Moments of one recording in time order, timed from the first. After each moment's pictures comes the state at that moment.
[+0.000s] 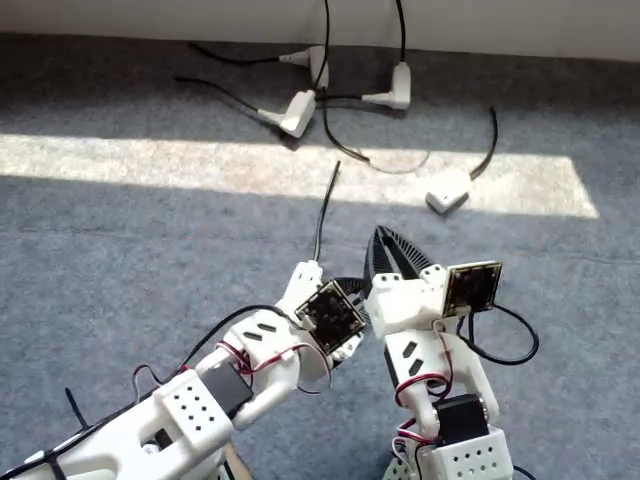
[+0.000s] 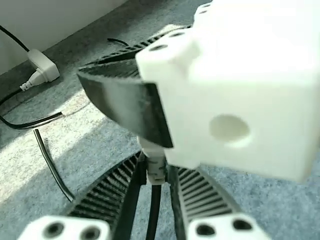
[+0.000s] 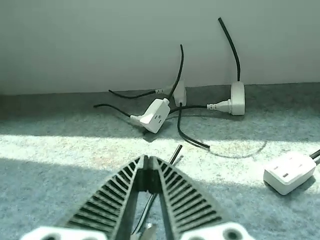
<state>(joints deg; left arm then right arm) 43.7 -56.7 82.8 4.7 -7.1 -19.0 -101.9 93.9 22.4 -9.7</state>
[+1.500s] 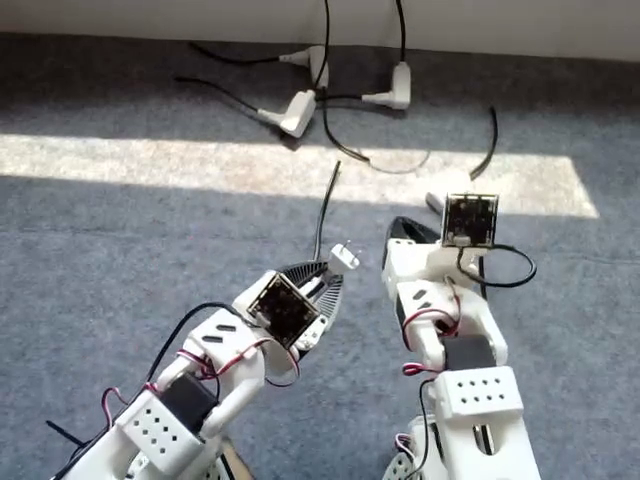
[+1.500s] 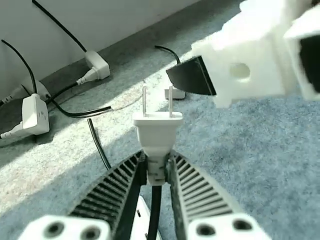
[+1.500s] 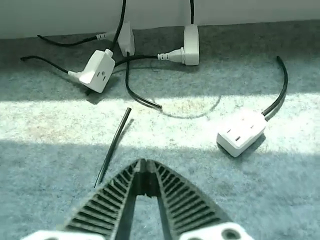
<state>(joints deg) 35.1 -79.2 86.8 20.3 -7.2 -12.1 -60.5 71.8 20.4 -5.1</state>
